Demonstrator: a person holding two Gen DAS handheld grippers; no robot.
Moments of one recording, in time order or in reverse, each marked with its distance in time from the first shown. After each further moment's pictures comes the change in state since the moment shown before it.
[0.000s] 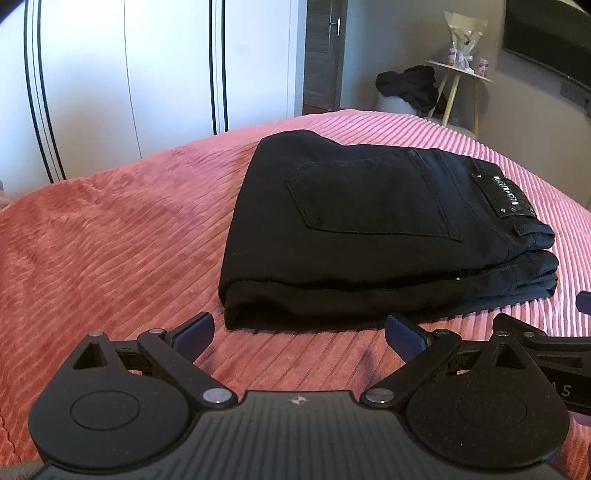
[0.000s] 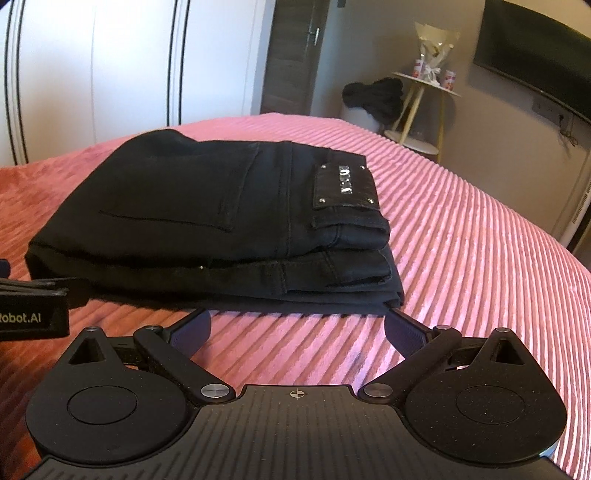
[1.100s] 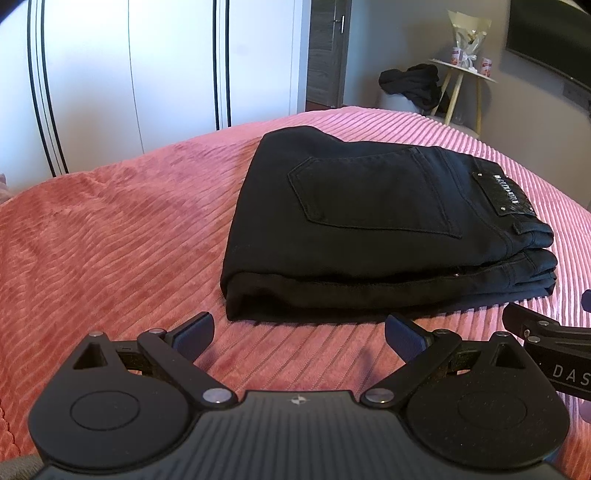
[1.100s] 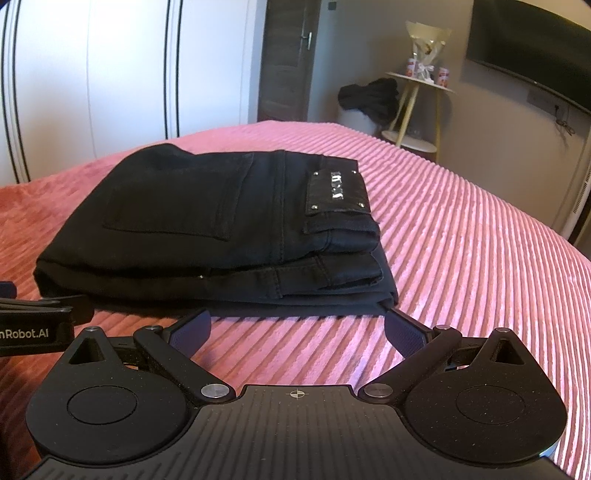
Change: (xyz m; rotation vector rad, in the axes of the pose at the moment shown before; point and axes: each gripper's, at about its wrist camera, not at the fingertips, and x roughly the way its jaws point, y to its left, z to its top) left arm -0.002 -0.001 -0.003 -0.012 0.011 0.006; right arm -0.007 -0.009 0.002 0.046 -0.013 0.019
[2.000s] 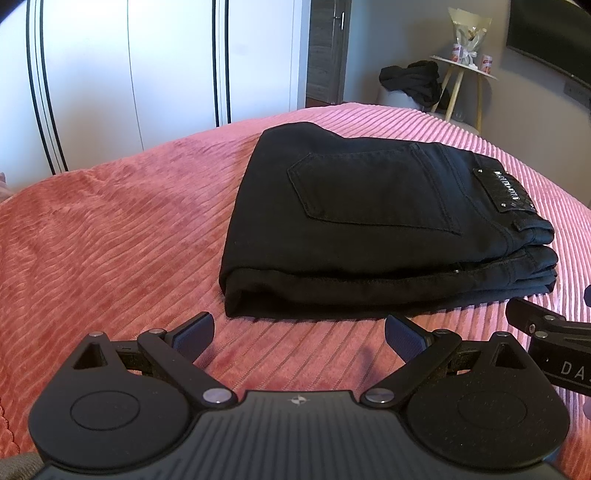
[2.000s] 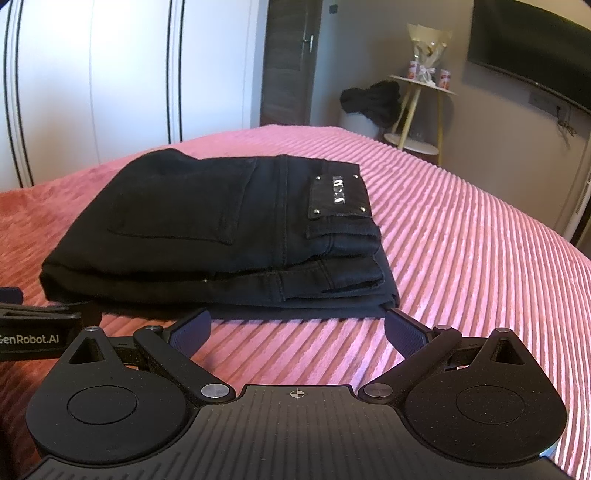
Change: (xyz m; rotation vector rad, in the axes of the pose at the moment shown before) left arm 0.001 0.001 0.000 0.003 0.013 0.000; right arm -0.005 -0.001 0.001 0.006 -0.014 0.012
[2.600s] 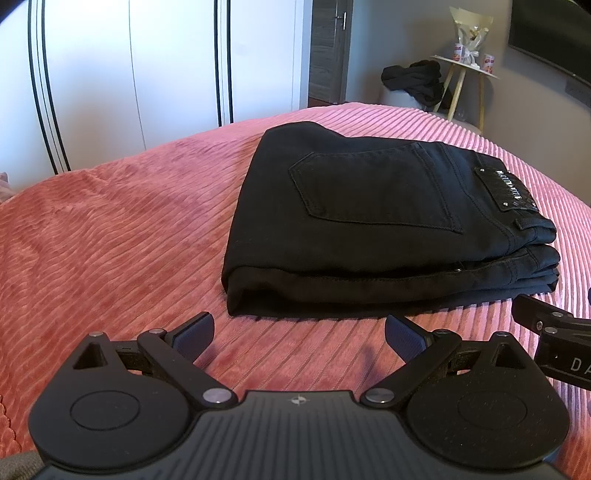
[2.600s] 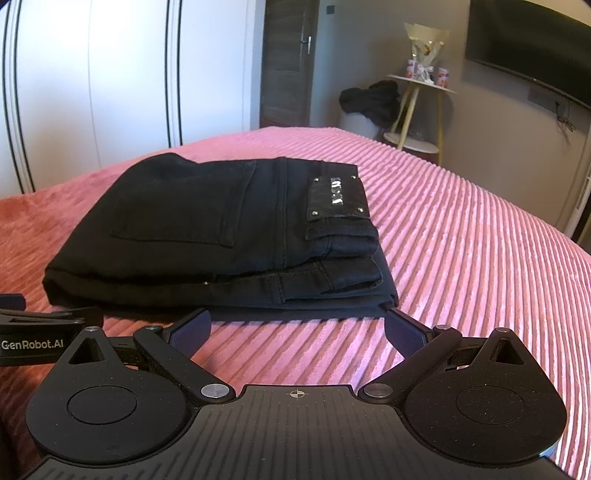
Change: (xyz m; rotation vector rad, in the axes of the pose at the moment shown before) left arm 0.001 0.001 0.000 0.000 0.002 0.006; right arm -0.002 -0.002 0.001 0.016 -0.001 0.005
